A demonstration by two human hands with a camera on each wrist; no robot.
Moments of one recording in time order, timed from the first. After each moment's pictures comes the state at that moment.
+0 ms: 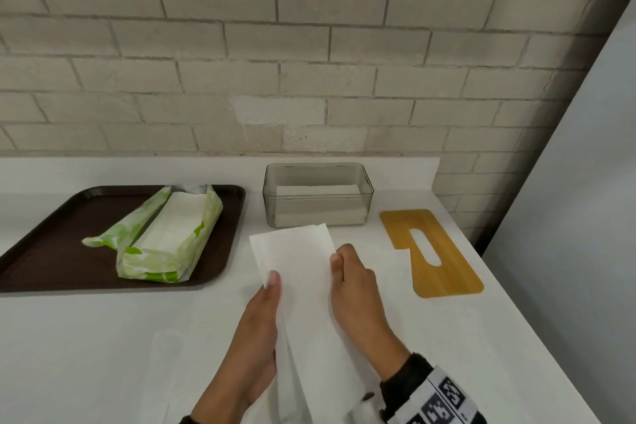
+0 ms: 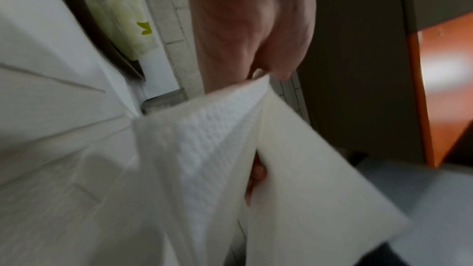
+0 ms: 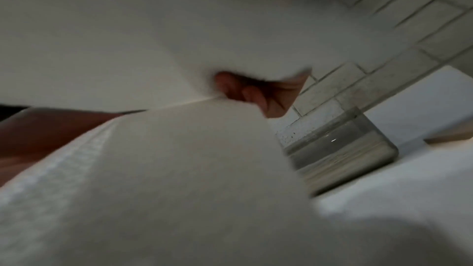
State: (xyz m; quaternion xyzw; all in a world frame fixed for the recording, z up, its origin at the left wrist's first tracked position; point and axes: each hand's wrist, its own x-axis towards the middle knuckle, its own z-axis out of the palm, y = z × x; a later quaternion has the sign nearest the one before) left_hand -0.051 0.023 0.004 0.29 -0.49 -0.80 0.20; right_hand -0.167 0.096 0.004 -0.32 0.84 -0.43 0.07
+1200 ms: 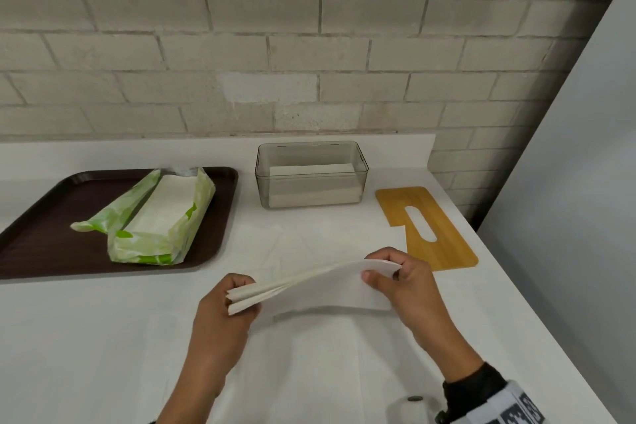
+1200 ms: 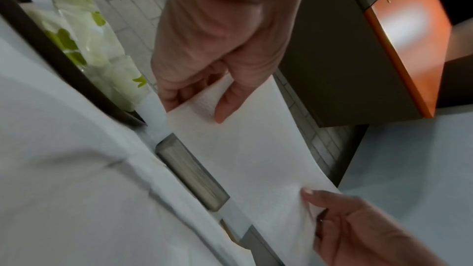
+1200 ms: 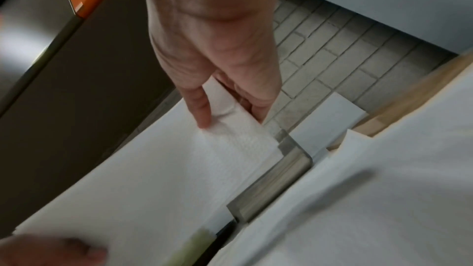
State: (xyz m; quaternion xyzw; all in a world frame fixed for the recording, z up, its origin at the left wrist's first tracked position) left_hand -0.022 0.004 -0.014 0.36 -0.69 -0.56 0.28; right_hand -0.185 0.168 0.003 -0.25 0.72 -0.62 0.19
